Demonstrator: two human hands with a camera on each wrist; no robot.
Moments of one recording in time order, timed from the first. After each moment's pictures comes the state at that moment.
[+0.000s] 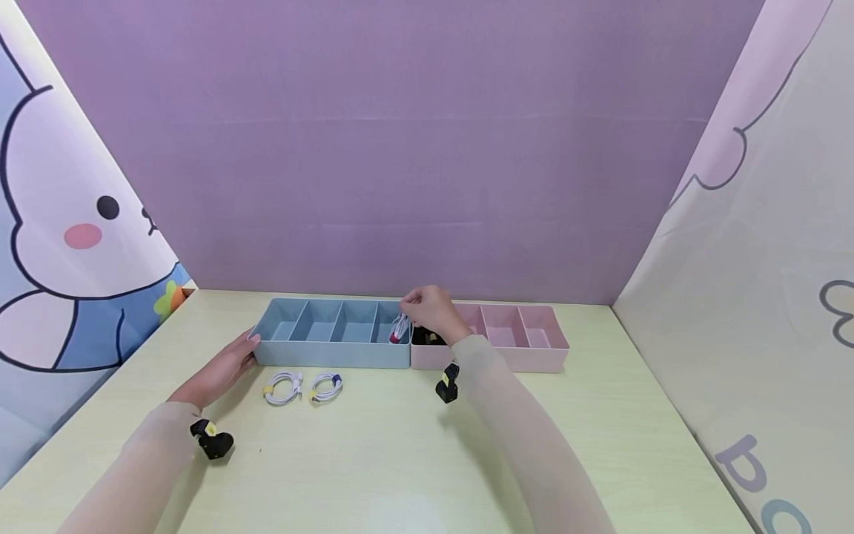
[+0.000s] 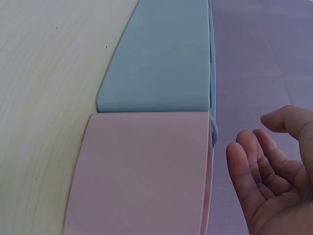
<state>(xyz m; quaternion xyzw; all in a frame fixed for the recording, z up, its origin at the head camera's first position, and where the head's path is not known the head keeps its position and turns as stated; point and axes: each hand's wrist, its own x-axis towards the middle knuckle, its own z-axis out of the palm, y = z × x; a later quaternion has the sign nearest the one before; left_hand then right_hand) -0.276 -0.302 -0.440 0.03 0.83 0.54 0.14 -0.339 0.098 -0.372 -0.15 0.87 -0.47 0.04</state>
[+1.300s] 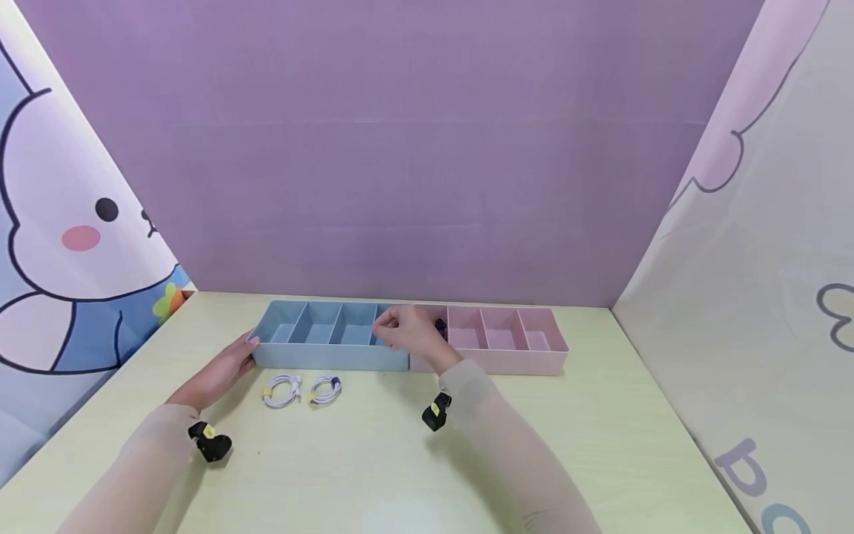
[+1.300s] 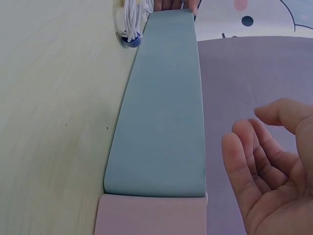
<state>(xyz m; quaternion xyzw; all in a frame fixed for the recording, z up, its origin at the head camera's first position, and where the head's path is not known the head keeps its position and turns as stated) -0.277 -0.298 -0.441 0.03 0.84 0.53 0.14 -0.309 0.078 -0.382 -0.23 0.84 -0.48 0.10</state>
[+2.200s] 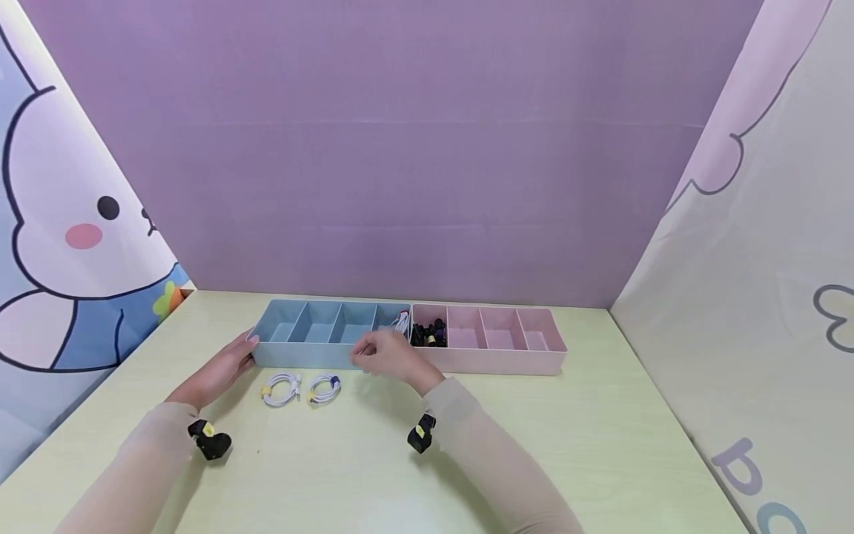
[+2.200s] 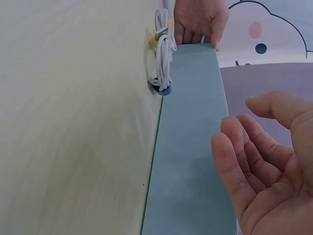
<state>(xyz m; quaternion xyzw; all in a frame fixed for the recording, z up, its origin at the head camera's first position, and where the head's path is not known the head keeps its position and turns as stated) -0.275 -0.299 -0.439 0.03 0.83 0.53 0.13 -0.289 0.049 -0.408 -0.29 0.83 -0.47 0.11</state>
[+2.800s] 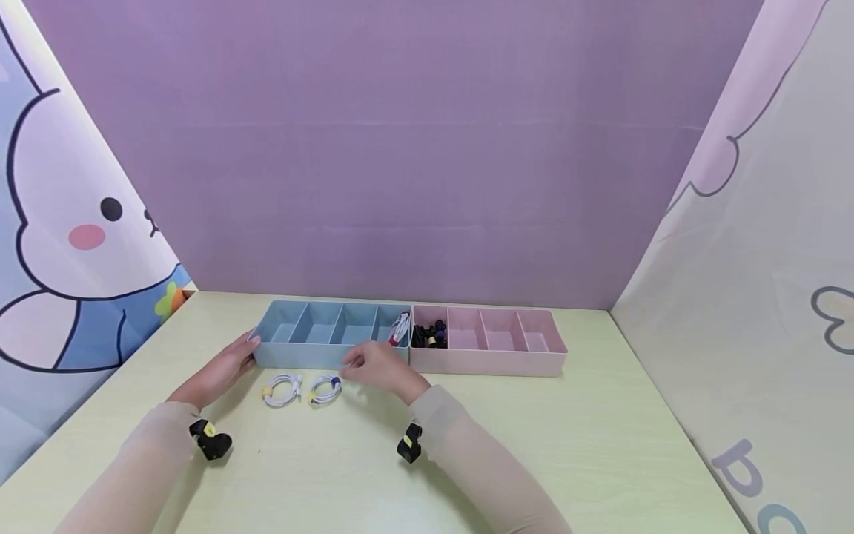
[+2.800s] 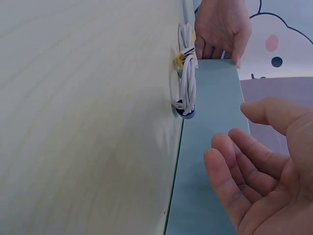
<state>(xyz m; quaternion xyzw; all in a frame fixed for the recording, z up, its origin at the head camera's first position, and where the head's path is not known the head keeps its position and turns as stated) -0.276 -0.299 -0.440 0.03 0.83 0.54 0.13 -0.280 0.029 -0.419 -0.28 0.86 -0.42 0.10</state>
